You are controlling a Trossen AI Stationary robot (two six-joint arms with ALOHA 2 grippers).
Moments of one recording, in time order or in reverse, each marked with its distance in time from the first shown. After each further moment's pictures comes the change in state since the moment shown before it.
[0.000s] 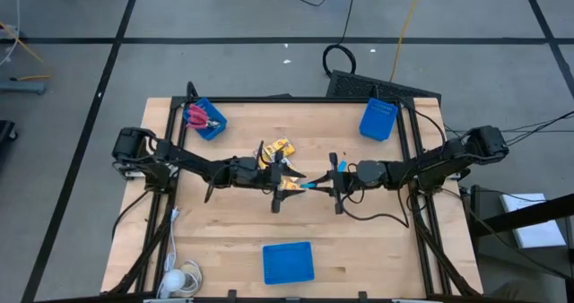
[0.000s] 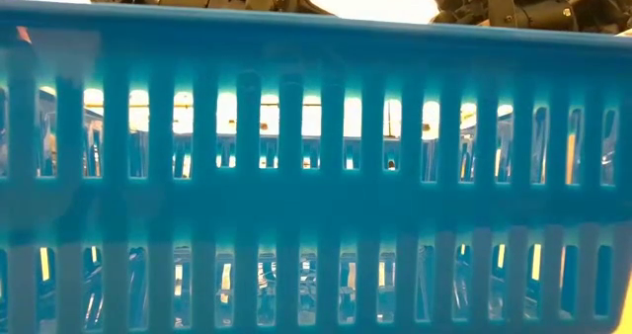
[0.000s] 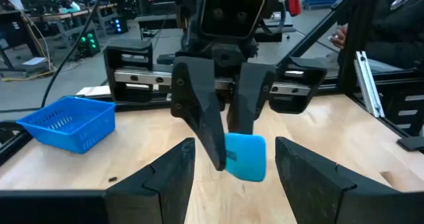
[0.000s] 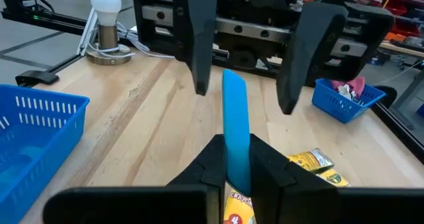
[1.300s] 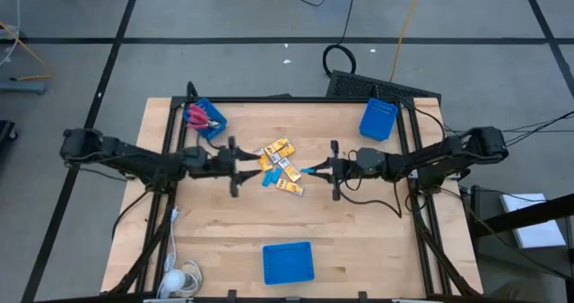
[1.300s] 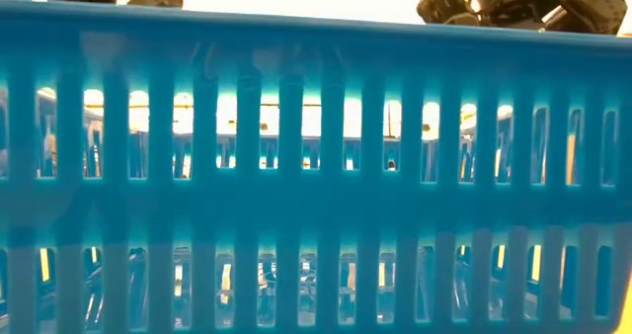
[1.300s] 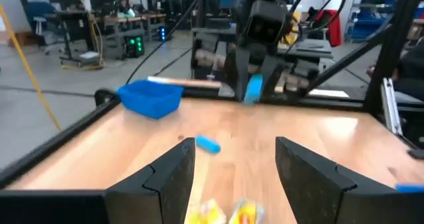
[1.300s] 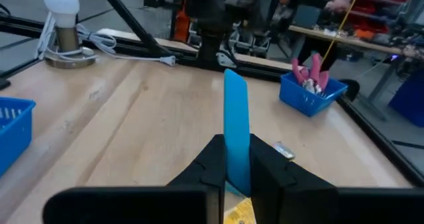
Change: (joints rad) left arm 0.074 -0.565 -0.476 -0.011 -0.091 -0.100; right arm -0.136 -0.001 -0.018 0.037 -0.065 -0.012
